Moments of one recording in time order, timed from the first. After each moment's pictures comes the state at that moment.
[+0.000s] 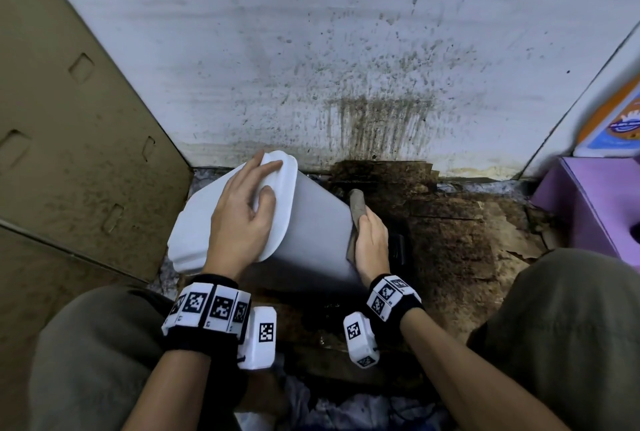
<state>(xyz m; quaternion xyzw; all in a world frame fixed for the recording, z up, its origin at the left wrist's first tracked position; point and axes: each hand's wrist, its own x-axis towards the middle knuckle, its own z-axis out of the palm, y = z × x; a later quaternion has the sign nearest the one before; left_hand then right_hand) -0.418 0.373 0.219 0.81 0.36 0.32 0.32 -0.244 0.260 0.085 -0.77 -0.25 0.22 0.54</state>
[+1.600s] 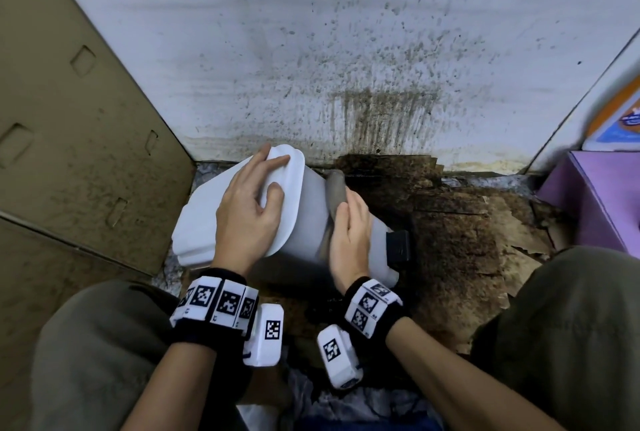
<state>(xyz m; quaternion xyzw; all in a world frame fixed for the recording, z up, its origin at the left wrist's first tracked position) -0.414 0.367 0.220 0.81 0.37 0.32 0.32 -0.296 0.278 0.123 -0.73 -0.24 0.16 0.62</state>
